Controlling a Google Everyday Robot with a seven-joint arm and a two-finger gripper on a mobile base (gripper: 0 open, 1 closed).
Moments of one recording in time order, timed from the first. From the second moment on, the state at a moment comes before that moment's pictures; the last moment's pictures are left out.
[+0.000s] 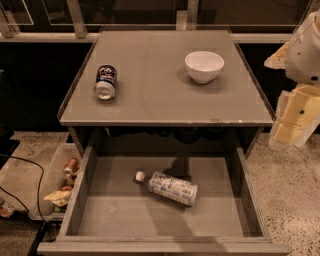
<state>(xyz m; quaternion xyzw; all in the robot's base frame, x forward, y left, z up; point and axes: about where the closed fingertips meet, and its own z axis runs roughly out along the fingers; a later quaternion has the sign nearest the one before) 0.438 -0.217 0.977 -0.60 0.78 -0.04 0.16</state>
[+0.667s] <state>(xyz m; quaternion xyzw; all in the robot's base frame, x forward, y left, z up) 0.439 -0.220 0.973 -0.61 0.77 -0.04 0.18</state>
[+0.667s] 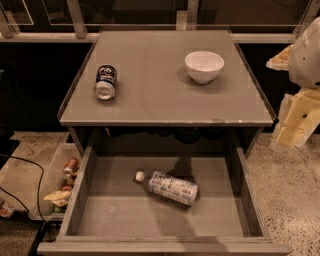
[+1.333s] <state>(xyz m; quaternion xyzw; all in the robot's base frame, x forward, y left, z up) 0.433 -0.224 0.895 -0.63 0.75 0.01 0.20</state>
